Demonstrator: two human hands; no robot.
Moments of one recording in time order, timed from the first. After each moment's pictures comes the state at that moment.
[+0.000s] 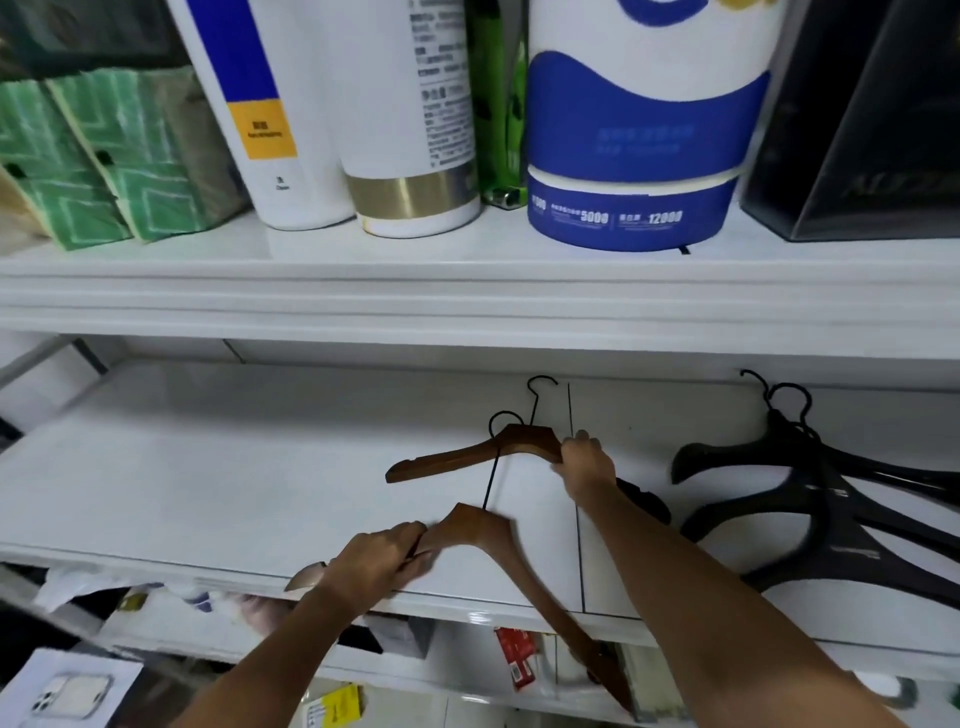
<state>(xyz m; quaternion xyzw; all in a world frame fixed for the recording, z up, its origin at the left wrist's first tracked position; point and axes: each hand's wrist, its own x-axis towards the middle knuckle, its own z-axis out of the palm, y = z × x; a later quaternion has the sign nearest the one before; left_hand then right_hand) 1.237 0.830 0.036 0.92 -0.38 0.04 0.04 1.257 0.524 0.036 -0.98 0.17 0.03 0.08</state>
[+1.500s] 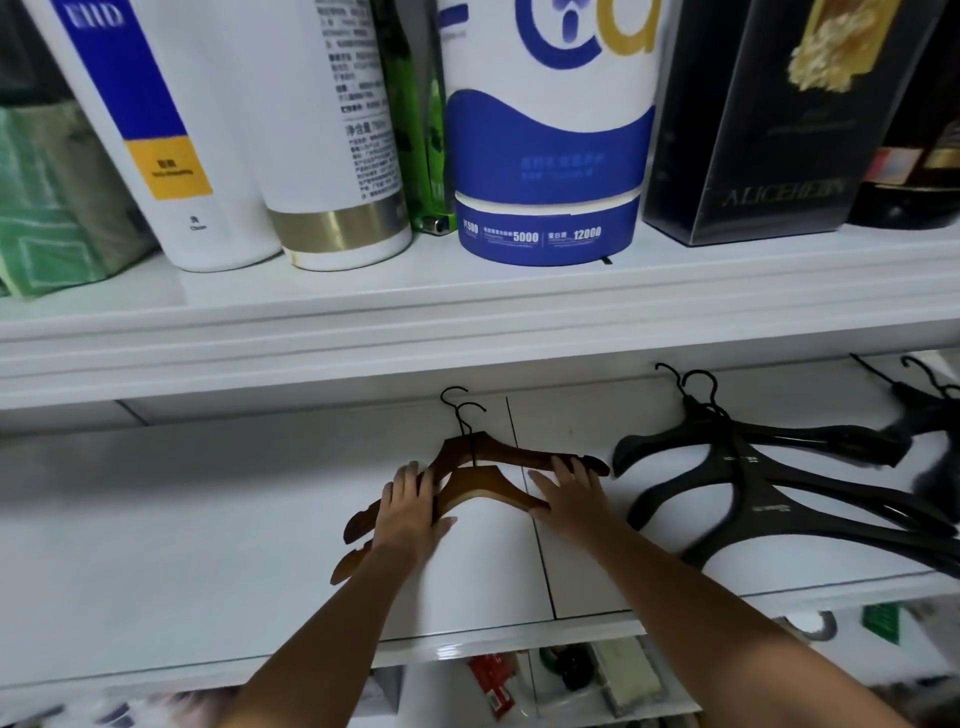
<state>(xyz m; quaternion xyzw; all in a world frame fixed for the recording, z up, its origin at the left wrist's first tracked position) 1.292 0.721 0.026 0.95 -0.31 -0.01 0.03 1.189 0.509 0.040 -0.99 0.15 0.08 0.02</state>
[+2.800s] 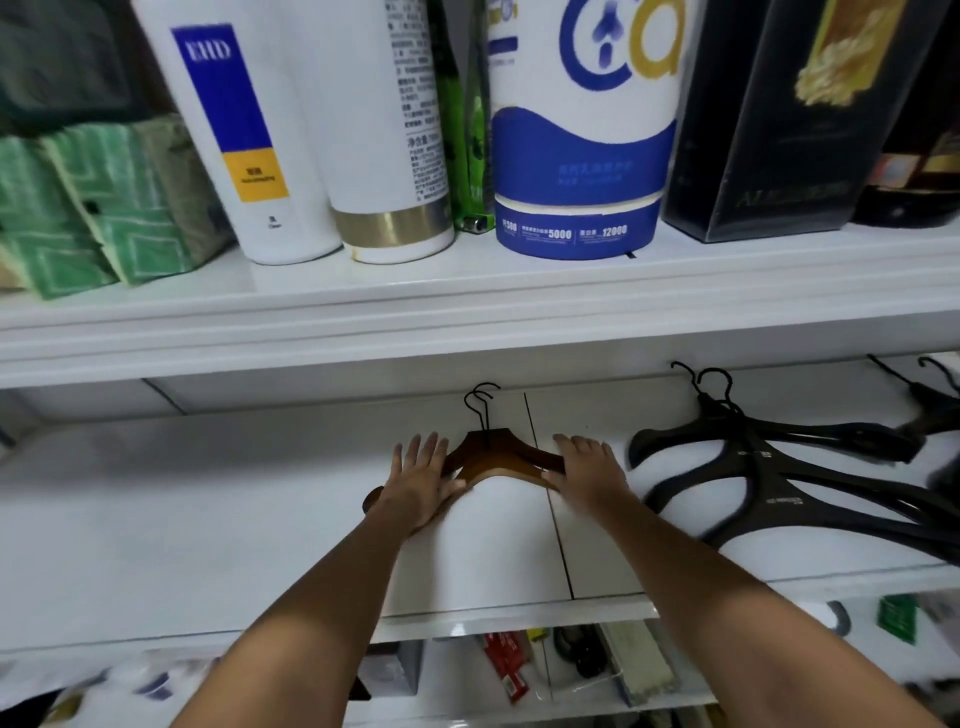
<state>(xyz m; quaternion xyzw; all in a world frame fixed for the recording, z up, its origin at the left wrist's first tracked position) 1.303 0.735 0.075 0.94 -0.32 -0.09 0.01 1.197 0.514 0.070 -0.98 0.19 0.00 0.09</state>
